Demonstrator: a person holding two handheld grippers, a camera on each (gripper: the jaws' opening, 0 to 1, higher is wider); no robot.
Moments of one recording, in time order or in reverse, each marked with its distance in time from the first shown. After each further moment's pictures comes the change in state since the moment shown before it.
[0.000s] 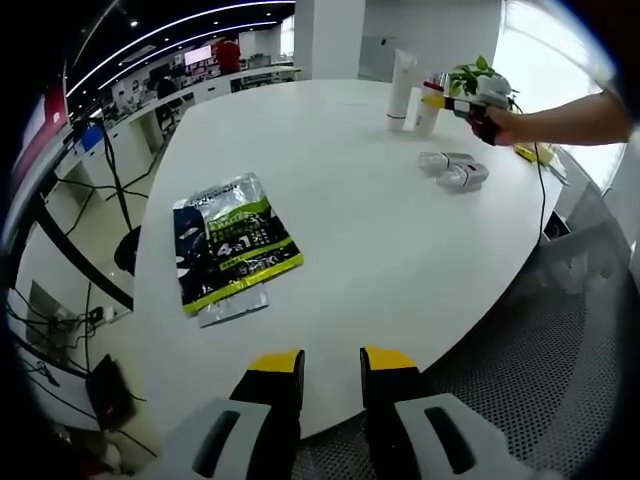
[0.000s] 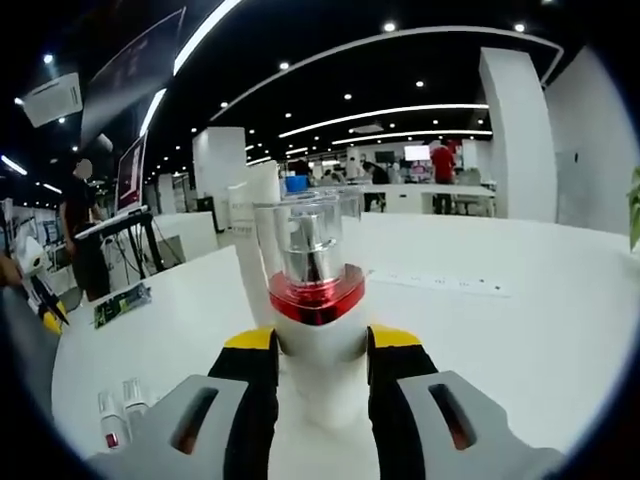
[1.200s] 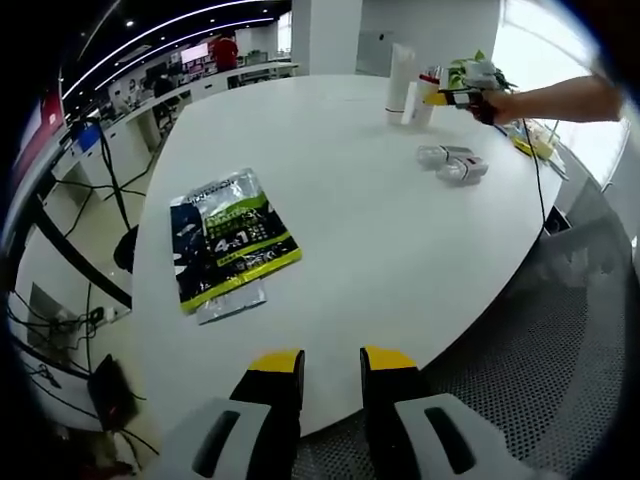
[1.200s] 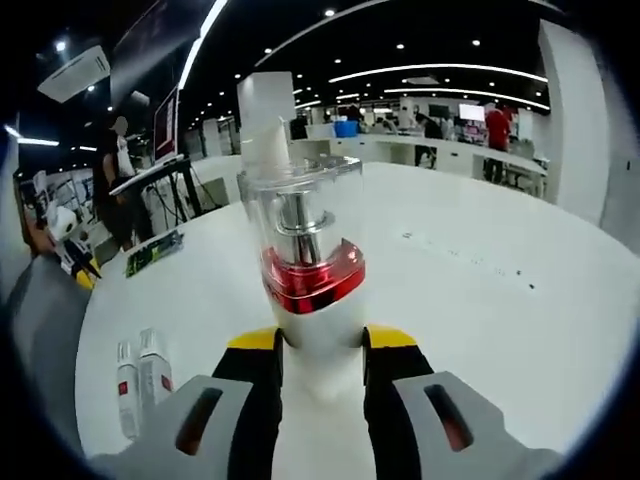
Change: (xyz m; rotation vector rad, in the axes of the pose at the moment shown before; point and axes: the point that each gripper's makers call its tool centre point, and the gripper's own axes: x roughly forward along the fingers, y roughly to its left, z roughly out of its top) left arm 0.002 -0.001 -0.003 0.012 0.022 0.000; right arm 0.003 0.008 -0.012 -0.109 0.261 0.246
